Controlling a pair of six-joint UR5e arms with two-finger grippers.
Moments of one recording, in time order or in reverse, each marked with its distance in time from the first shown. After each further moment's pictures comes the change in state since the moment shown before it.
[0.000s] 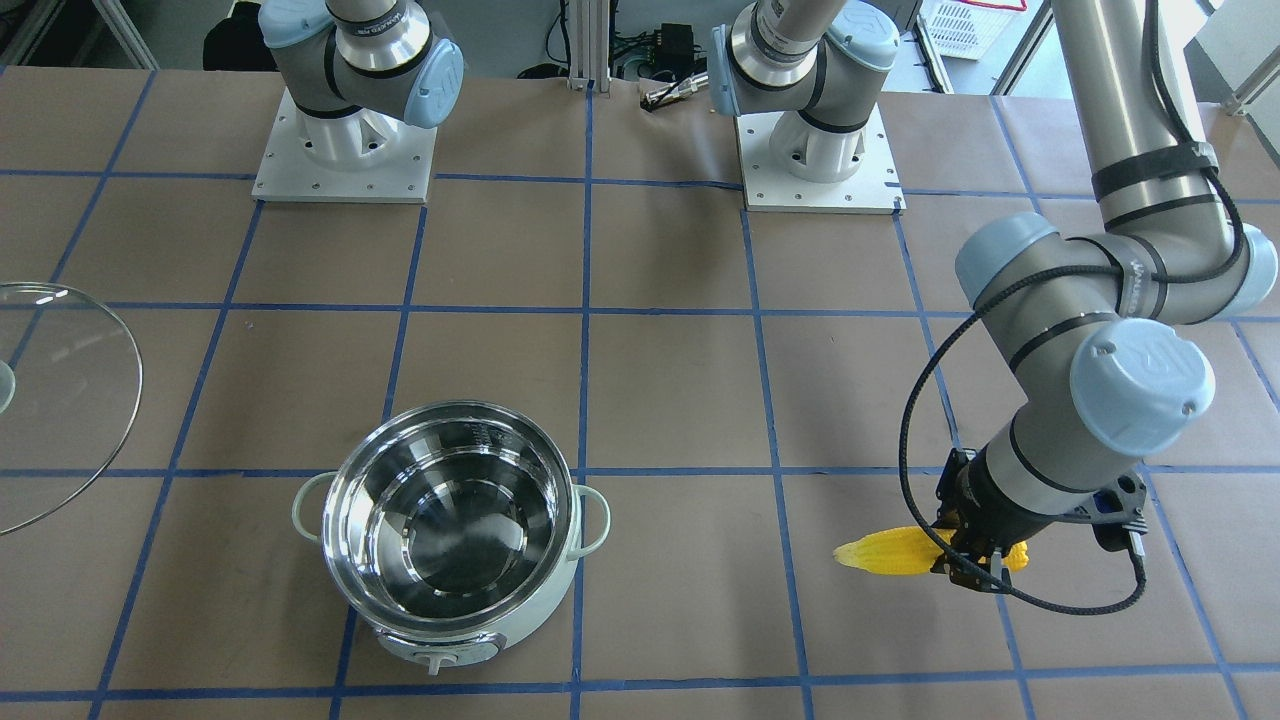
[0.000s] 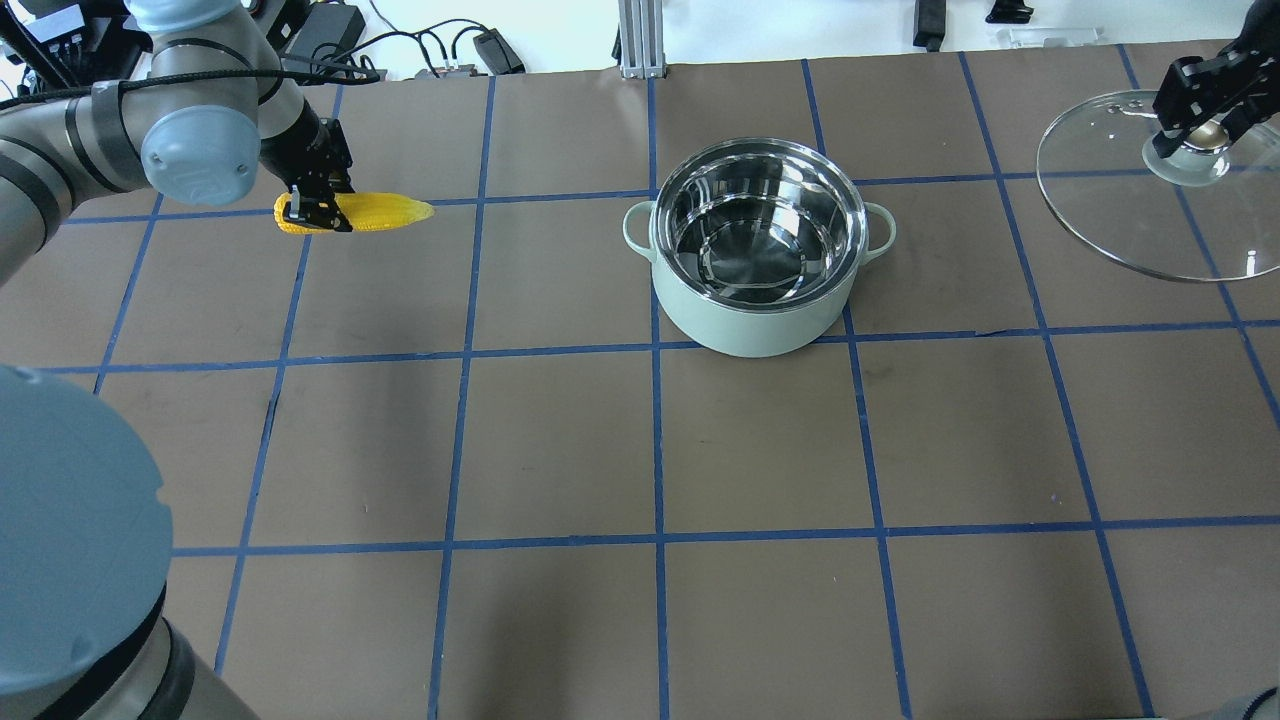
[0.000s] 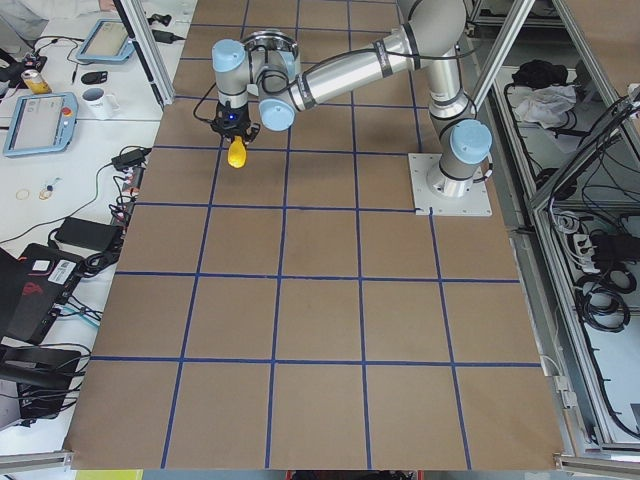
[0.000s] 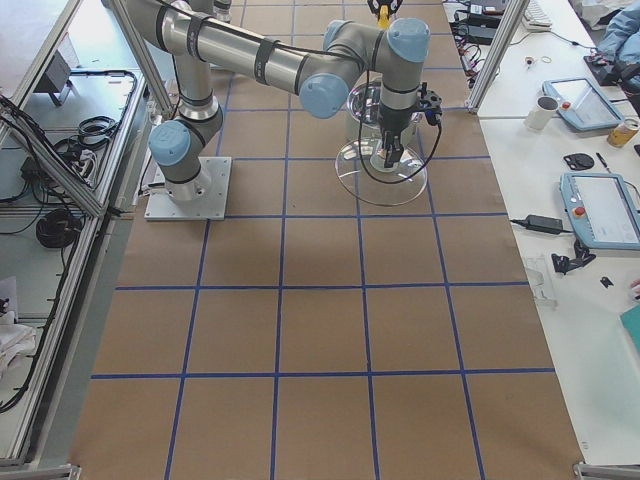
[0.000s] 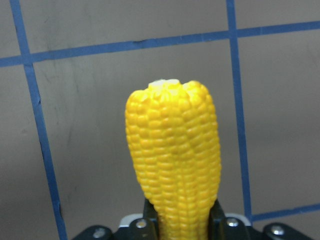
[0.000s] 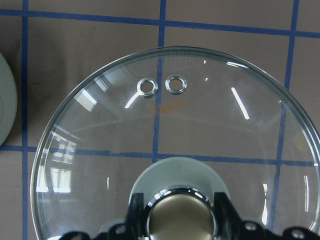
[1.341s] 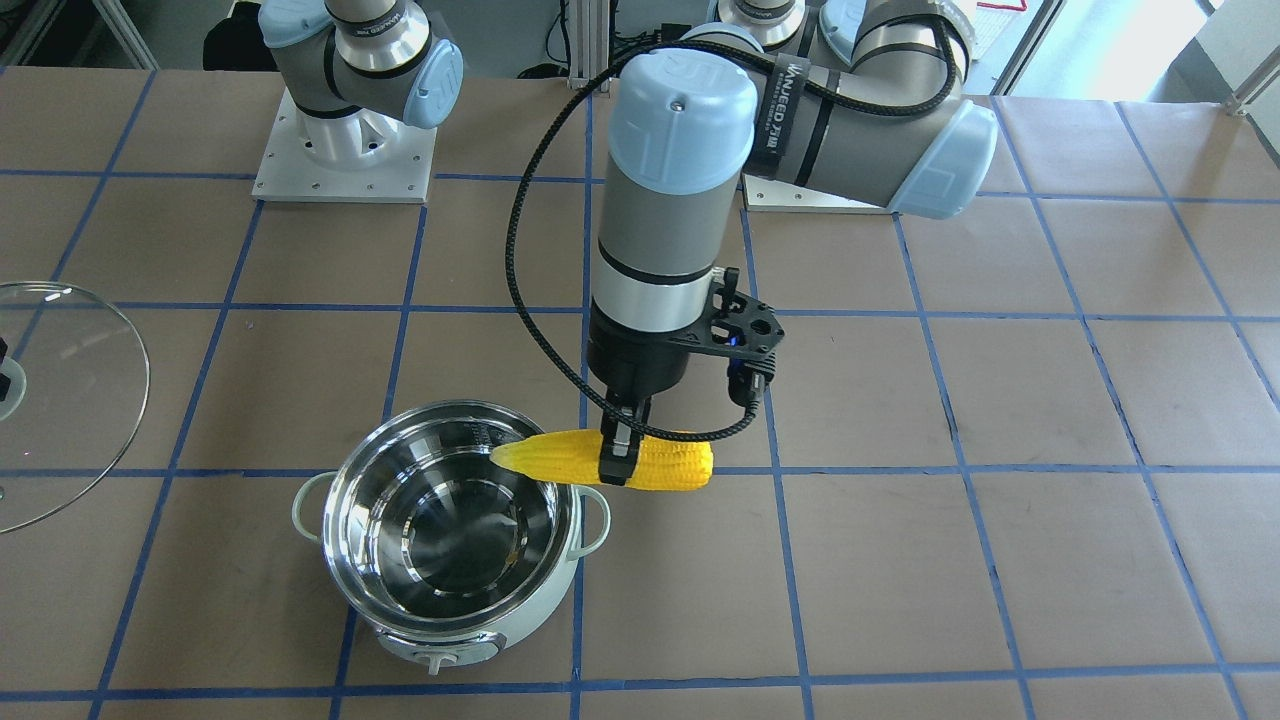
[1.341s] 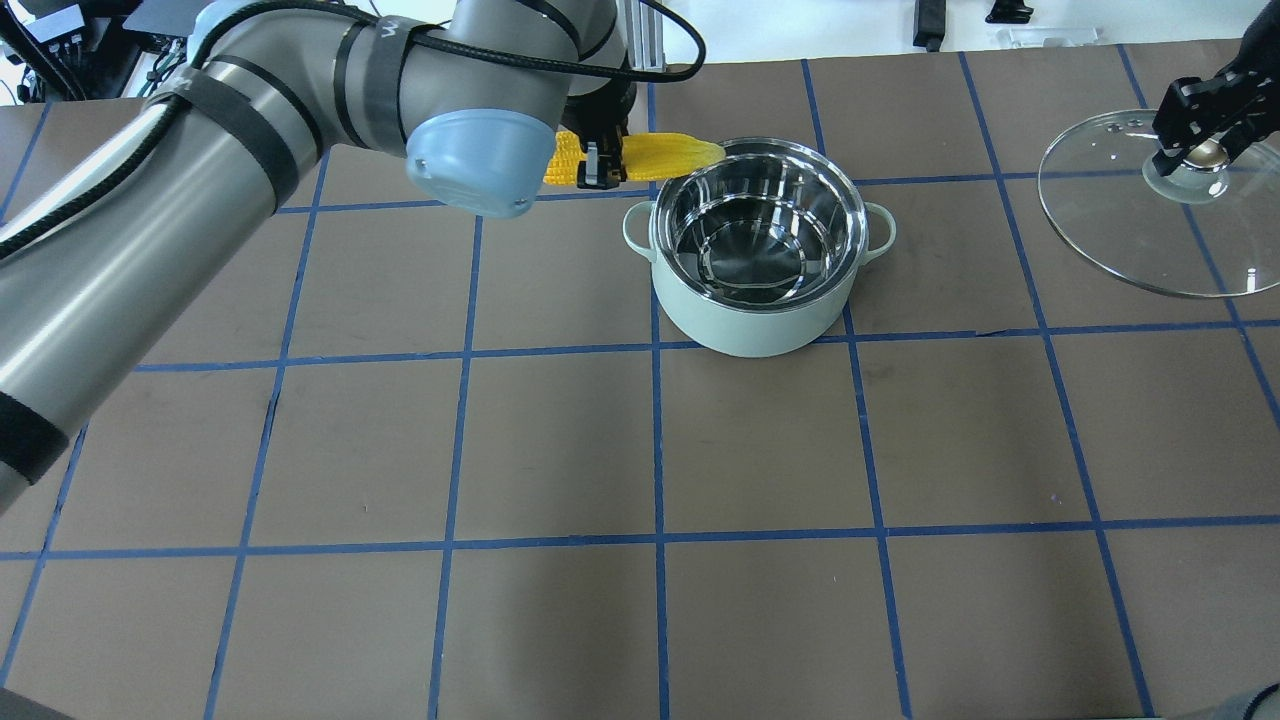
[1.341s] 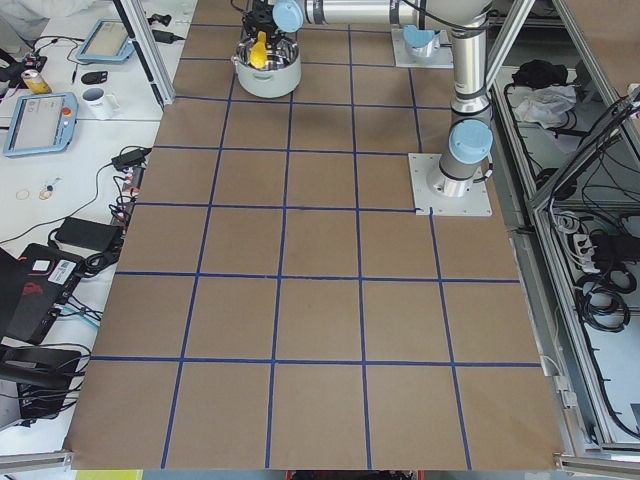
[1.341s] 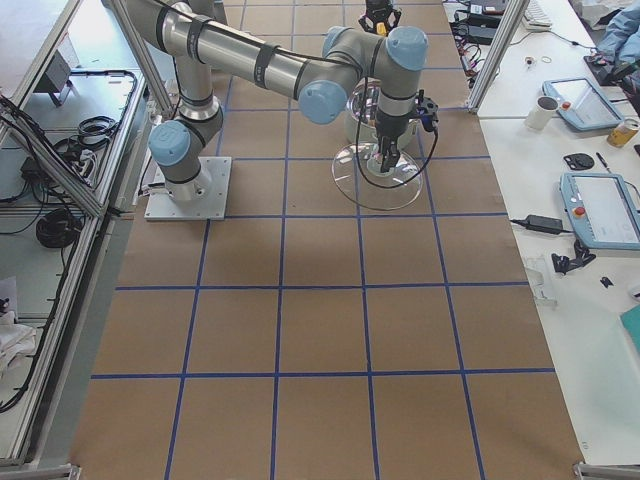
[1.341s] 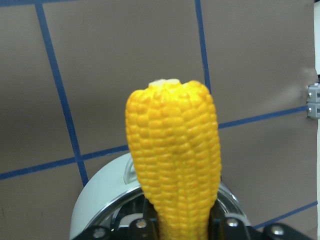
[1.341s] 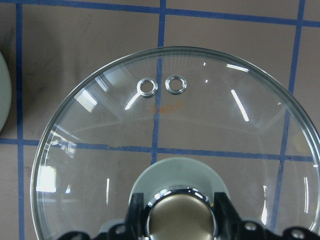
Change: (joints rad) left arm -0.472 0.080 0.098 0.011 0.002 -0.425; right arm -0.006 0.001 0.027 -0.005 -0.008 -0.010
